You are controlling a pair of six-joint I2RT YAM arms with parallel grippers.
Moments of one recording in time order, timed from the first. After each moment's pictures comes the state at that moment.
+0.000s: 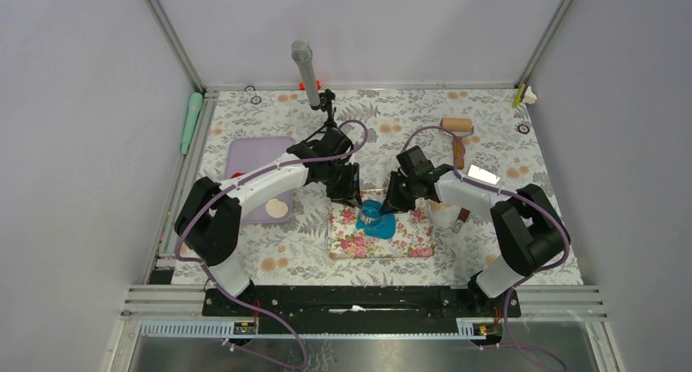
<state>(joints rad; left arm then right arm) -0.69 1.69 1.24 -0.63 0.33 -0.62 0.55 1.60 0.88 -0.37 -0.26 0.75</state>
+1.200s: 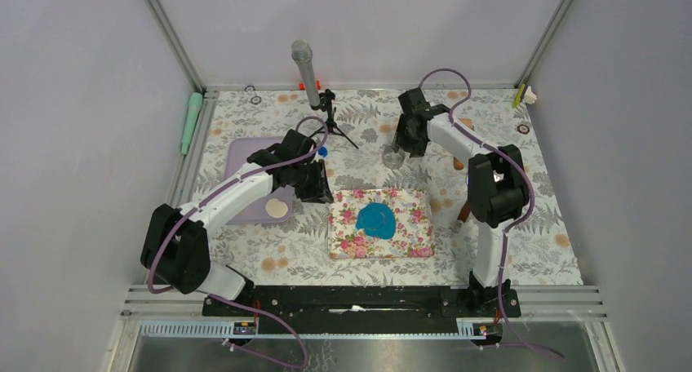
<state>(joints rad) -0.53 1.45 1.06 -0.66 0.28 -0.62 0.37 2.01 1.58 -0.69 0.12 0.62</state>
